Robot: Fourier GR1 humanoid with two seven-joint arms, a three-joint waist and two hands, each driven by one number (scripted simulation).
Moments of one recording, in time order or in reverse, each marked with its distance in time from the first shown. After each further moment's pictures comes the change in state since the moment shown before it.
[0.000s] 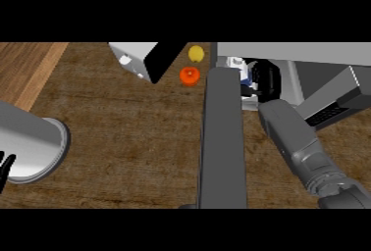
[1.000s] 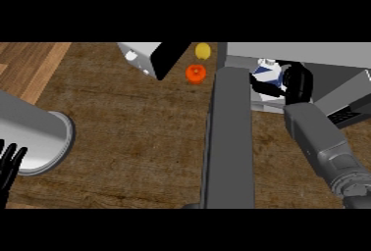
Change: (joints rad) left arm -0.050 0.005 -0.023 0.042 -0.023 -0.009 0.001; right arm 0.029 -0.122 -0.060 0.069 -0.012 -0.082 0.039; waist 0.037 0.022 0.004
